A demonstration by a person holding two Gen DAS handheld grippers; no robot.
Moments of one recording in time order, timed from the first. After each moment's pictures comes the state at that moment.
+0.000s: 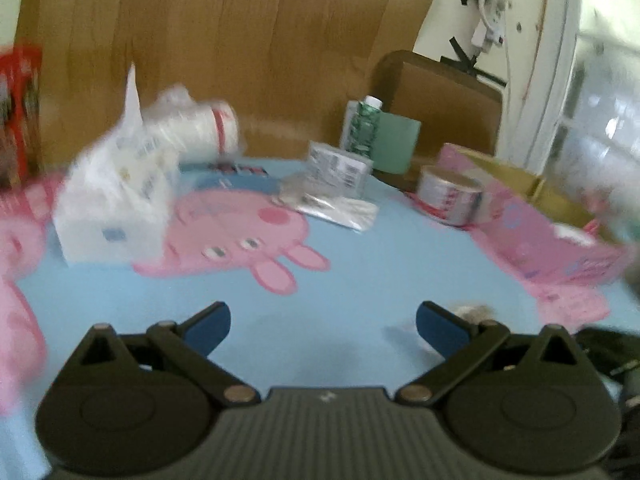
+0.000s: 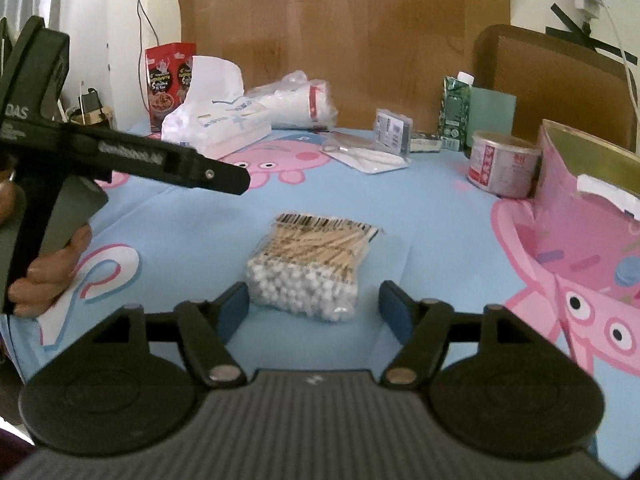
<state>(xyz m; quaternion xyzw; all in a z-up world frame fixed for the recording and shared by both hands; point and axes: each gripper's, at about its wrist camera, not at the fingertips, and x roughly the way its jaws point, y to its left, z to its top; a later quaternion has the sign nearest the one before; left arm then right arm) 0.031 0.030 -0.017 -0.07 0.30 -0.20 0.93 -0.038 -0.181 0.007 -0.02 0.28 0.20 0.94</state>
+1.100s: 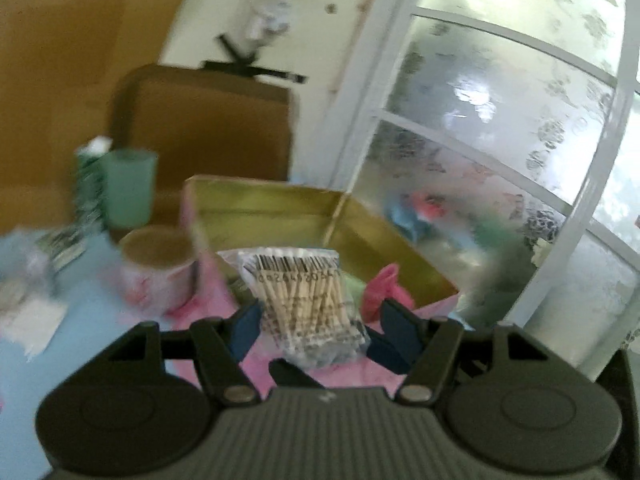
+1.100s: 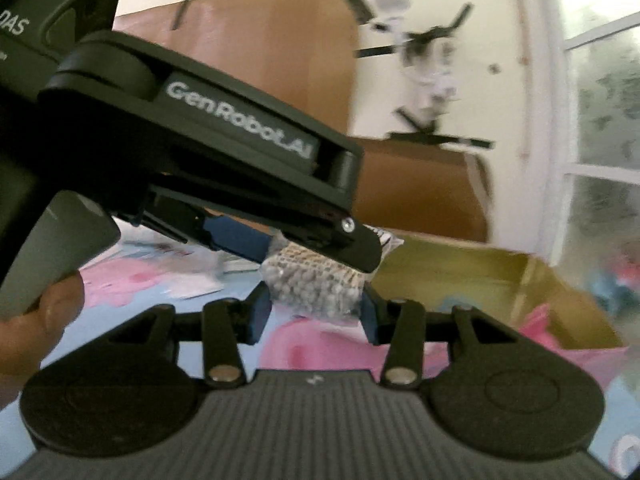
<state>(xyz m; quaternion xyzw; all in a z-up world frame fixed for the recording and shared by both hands) 0.055 -0.199 0.078 -0.04 0.27 -0.42 0.86 -0.038 -0.288 0.057 -0.03 0.12 0.02 0.99</state>
